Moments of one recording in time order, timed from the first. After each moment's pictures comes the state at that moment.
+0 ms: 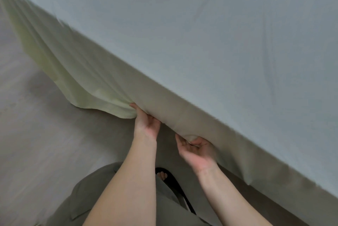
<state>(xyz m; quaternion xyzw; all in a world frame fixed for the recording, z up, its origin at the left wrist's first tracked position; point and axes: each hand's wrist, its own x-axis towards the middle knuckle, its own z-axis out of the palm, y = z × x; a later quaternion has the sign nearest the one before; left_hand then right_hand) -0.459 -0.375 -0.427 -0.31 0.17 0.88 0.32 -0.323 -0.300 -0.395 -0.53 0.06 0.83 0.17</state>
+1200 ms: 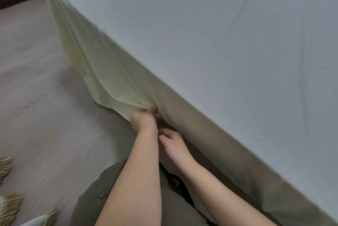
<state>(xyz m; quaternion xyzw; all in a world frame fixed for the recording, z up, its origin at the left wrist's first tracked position) -0.508 -0.415 -0.426 -0.40 0.59 0.68 0.15 -0.398 -0.372 -0.386 -0.30 -0.70 0.64 -0.12</state>
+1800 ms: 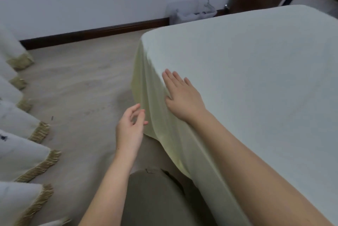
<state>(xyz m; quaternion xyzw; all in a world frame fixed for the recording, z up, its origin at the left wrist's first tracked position) -0.574 -0.539 -0.337 -0.20 0.72 0.66 -0.07 -0.659 -0.386 -0.285 0.20 -0.98 0.10 -0.02</state>
